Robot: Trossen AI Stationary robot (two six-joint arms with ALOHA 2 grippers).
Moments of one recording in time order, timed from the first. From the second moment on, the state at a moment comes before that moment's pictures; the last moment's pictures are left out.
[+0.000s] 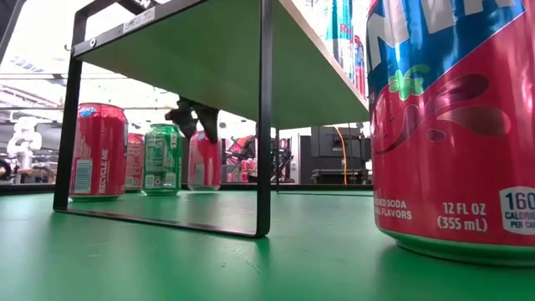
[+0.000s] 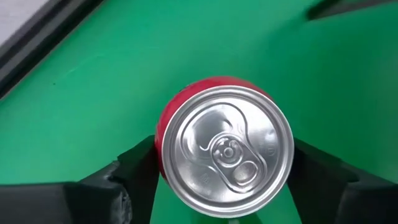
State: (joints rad) left arm 0.62 1.71 1.37 -0.89 0.09 -0.20; right arm -0.33 0.82 1.17 -0.60 0.04 0.67
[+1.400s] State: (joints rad) left arm 0.40 1.57 1.88 -1.16 0.24 0.11; right arm -0.23 1.48 1.82 -0.65 -0.05 0.08
